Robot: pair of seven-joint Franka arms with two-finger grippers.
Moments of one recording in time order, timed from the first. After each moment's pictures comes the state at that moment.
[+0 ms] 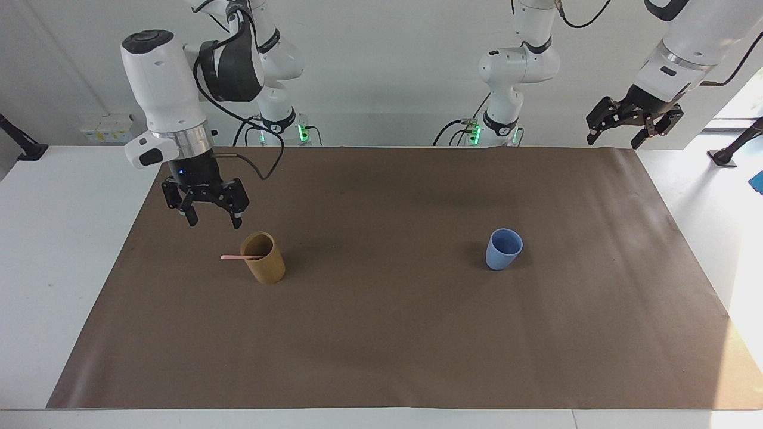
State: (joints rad) left arm 0.02 -0.07 -0.02 -1.57 -0.05 1.45 0.14; right arm -0.01 0.06 0.05 -1.84 0.01 2.23 0.17
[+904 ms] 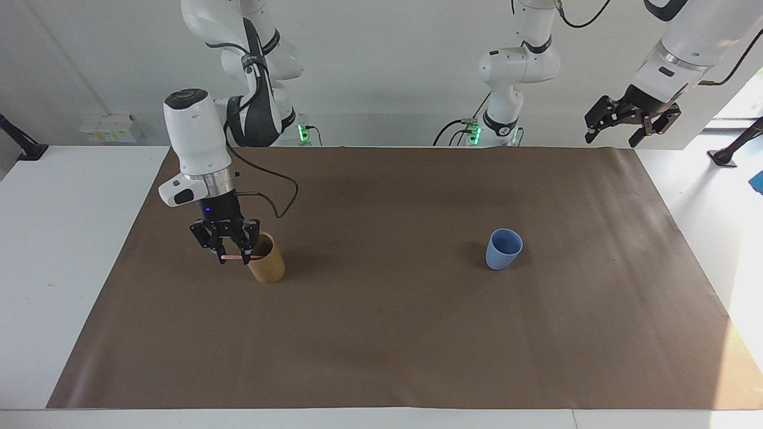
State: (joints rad) left arm 0.02 -0.08 -0.02 -1.58 -0.05 1.45 0.08; right arm 0.01 0.12 0.05 -2.00 0.01 2.53 0.14
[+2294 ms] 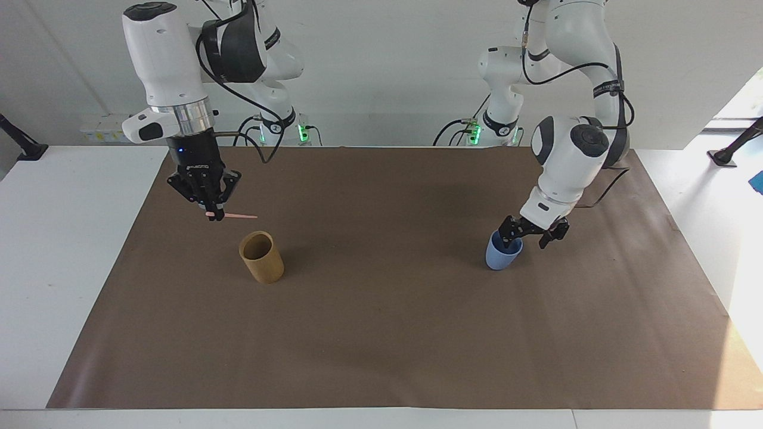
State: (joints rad) left arm -0.17 0.15 -0.04 -2.02 -0.05 2.26 -0.12; right arm 0.01 -0.01 0.05 -1.80 0.01 2.17 0.14
